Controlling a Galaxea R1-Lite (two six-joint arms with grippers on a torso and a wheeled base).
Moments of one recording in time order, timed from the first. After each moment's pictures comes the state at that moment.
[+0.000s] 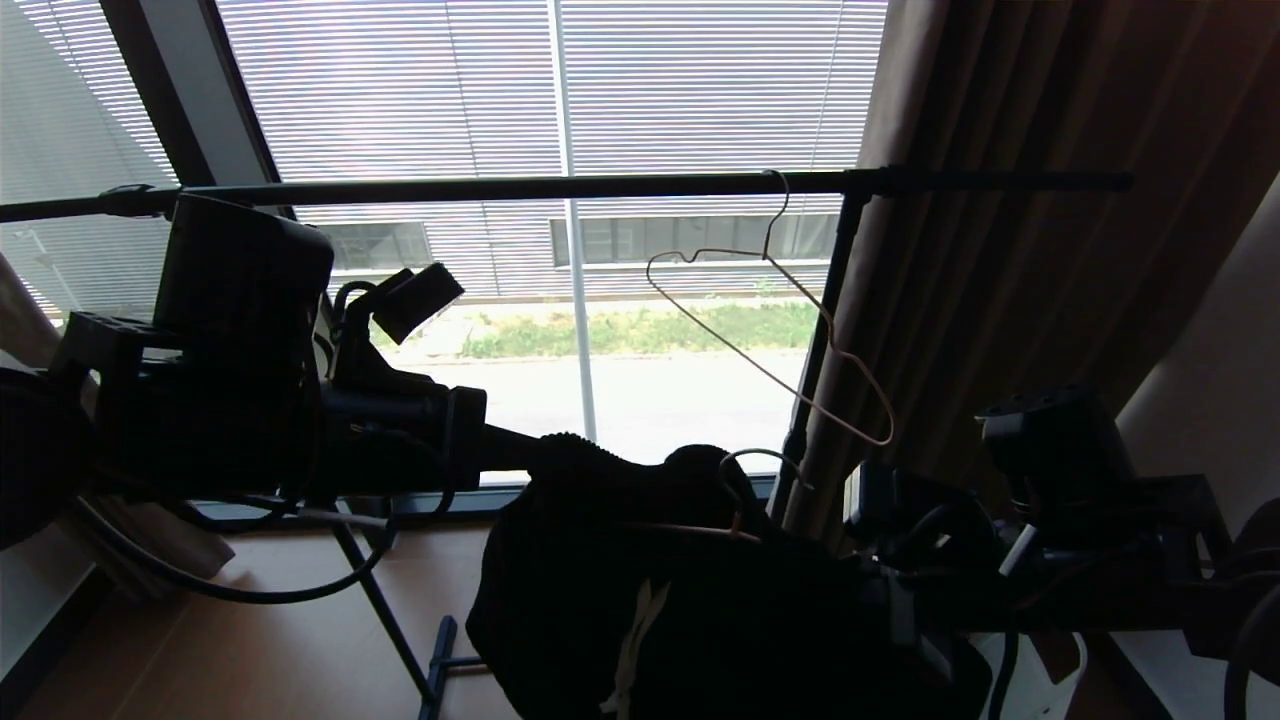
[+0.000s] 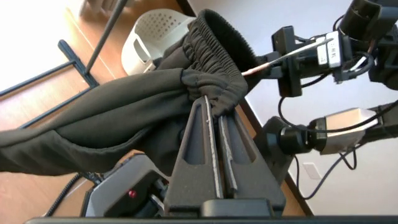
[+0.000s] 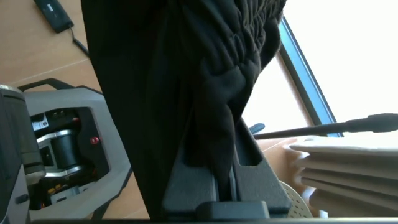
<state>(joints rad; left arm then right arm) -0.45 1.57 -1.04 0.04 -0.57 -0.35 0.51 1.65 -0.70 -0.18 0.39 -0.56</state>
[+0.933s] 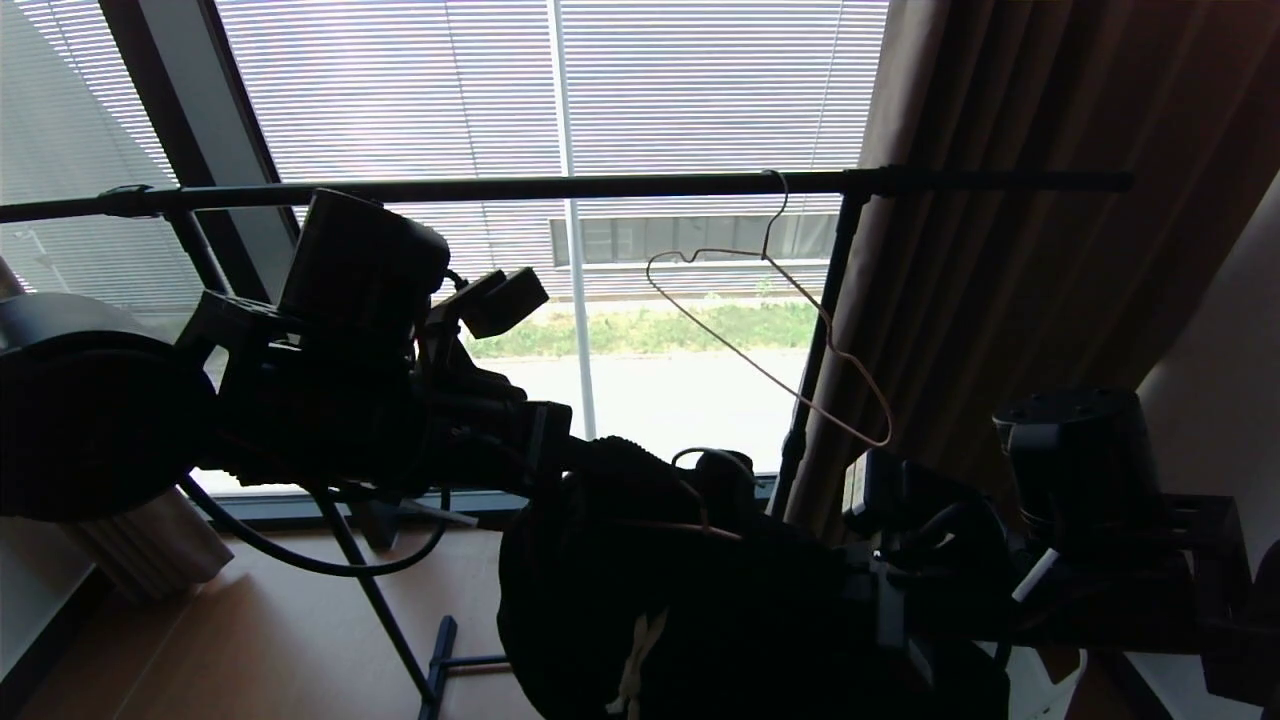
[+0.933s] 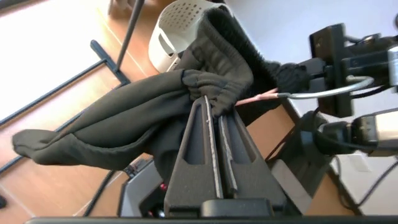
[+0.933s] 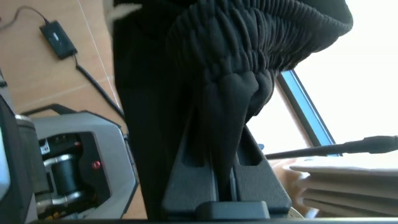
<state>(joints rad) -0.57 1.67 -1.17 0.12 -0.38 -0.22 0.59 1.62 -0.64 -0.35 0.38 -0.44</state>
